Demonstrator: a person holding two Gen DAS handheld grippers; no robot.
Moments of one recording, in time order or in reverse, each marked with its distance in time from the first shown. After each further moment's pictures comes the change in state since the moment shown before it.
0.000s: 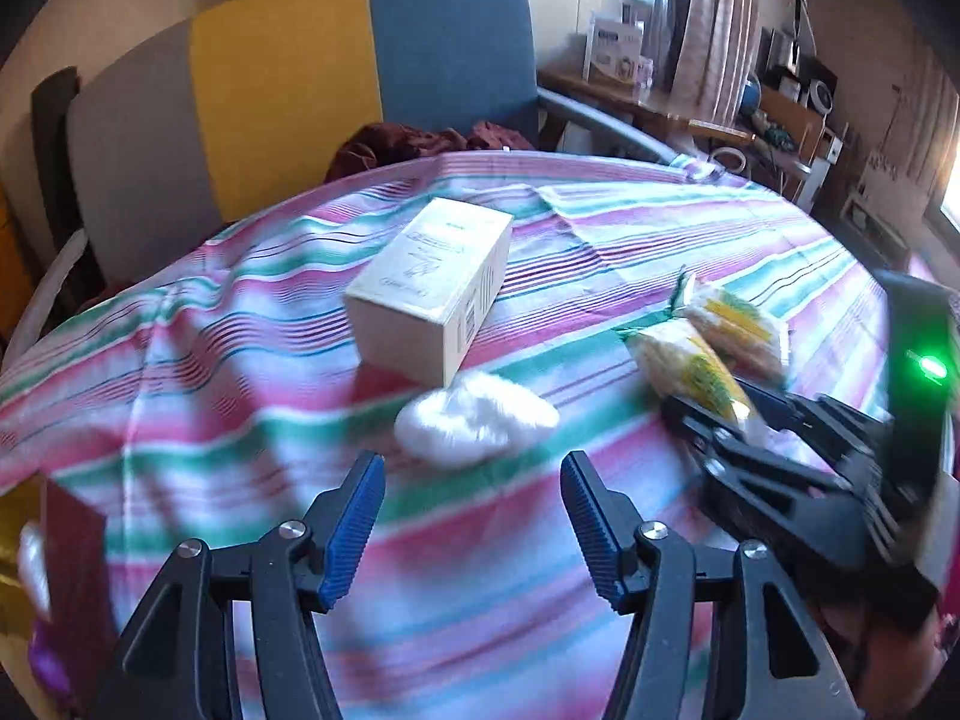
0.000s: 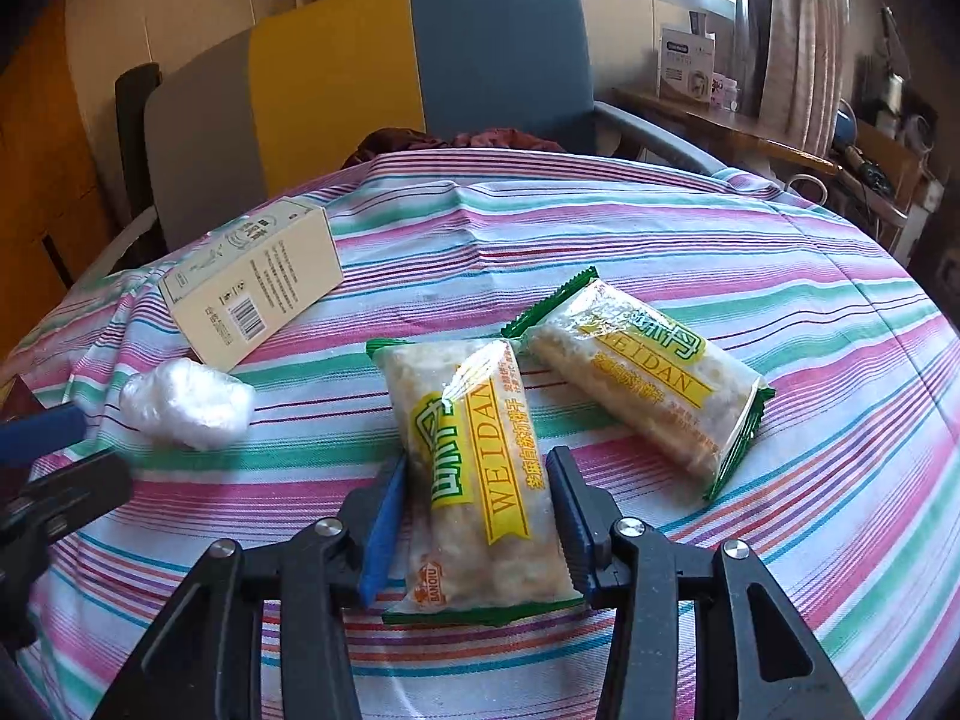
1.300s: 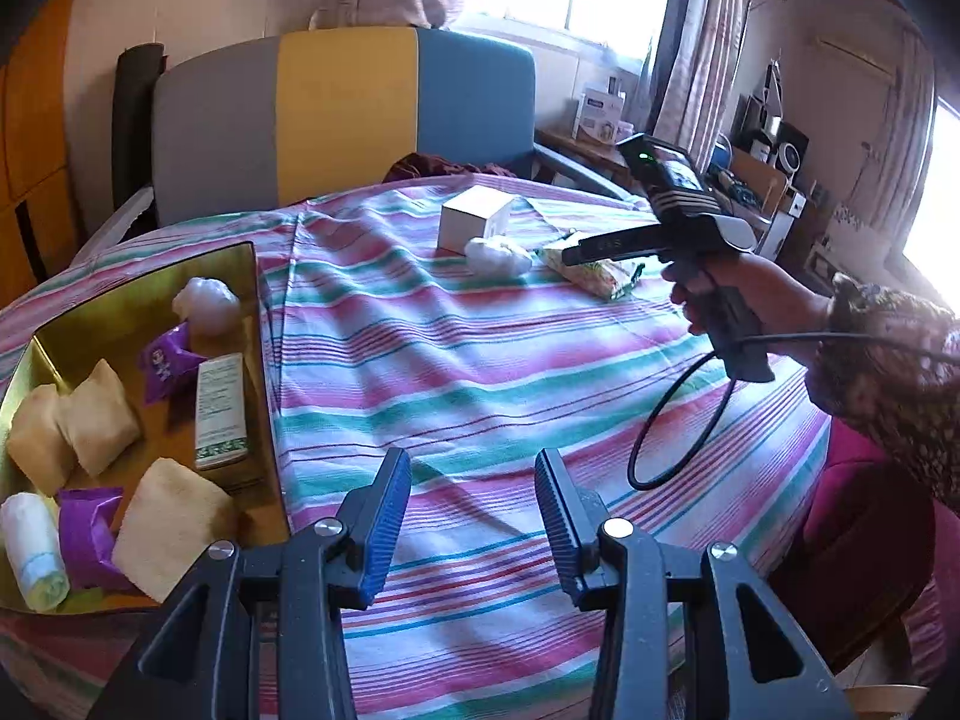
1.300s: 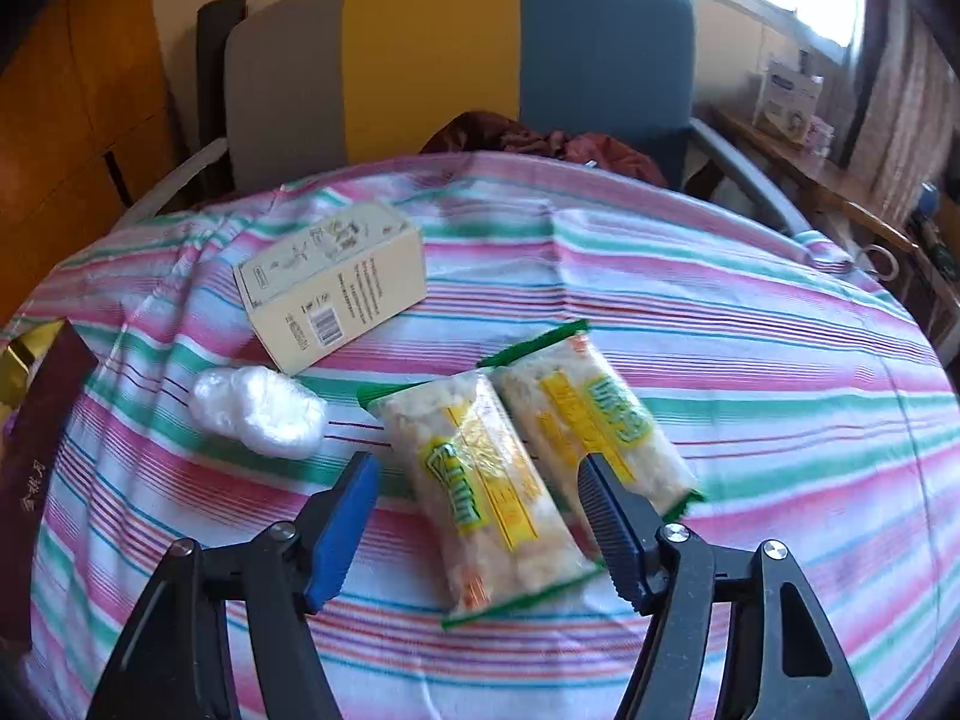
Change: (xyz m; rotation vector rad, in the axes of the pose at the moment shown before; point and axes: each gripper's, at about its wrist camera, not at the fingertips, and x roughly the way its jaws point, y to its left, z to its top) left arm -0.183 0.035 -0.183 -0.089 -0.141 -0.072; right arm -0.001 0.025 0.038 -0.222 0.119 0.108
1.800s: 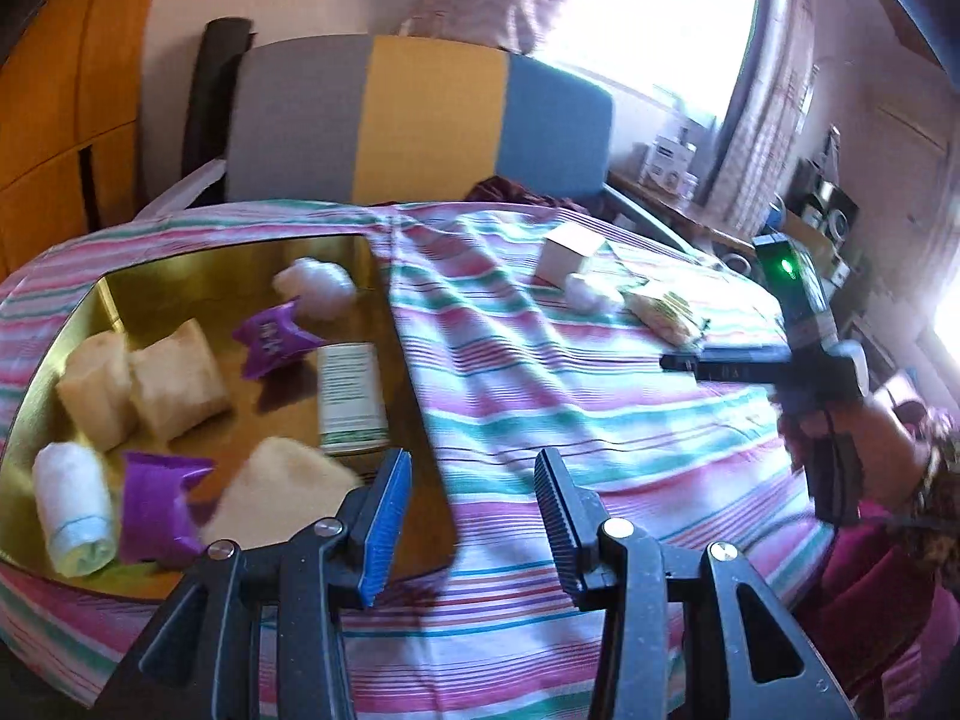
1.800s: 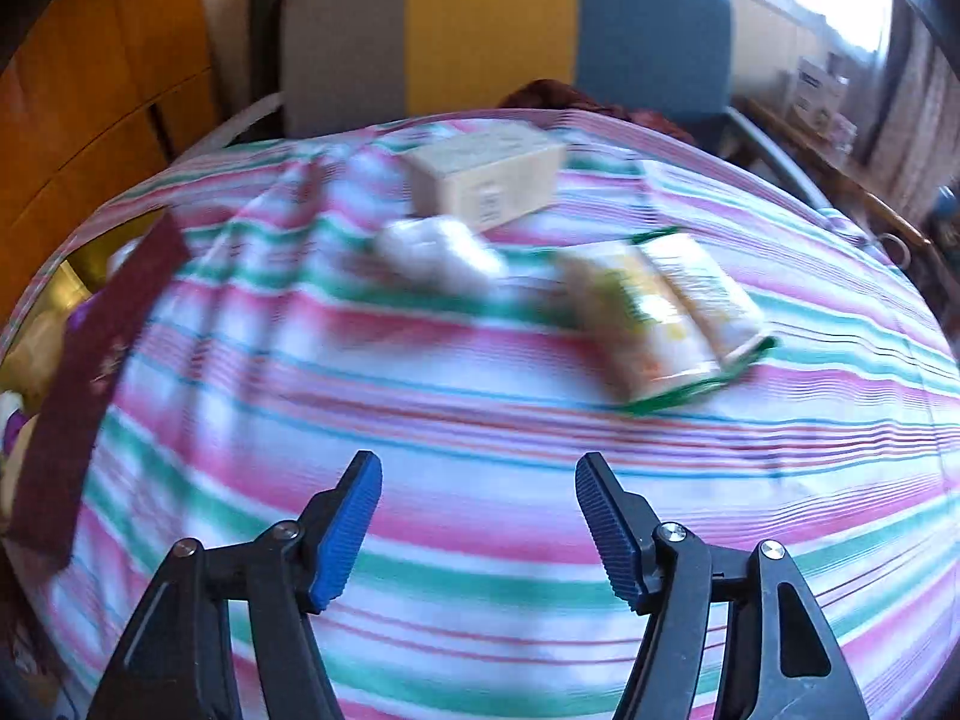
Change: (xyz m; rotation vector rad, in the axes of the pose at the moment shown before) left arm -0.017 0.055 -0.007 -0.145 -0.069 0.062; right arm -0.053 0.056 -0.061 -0.031 0.012 -0.007
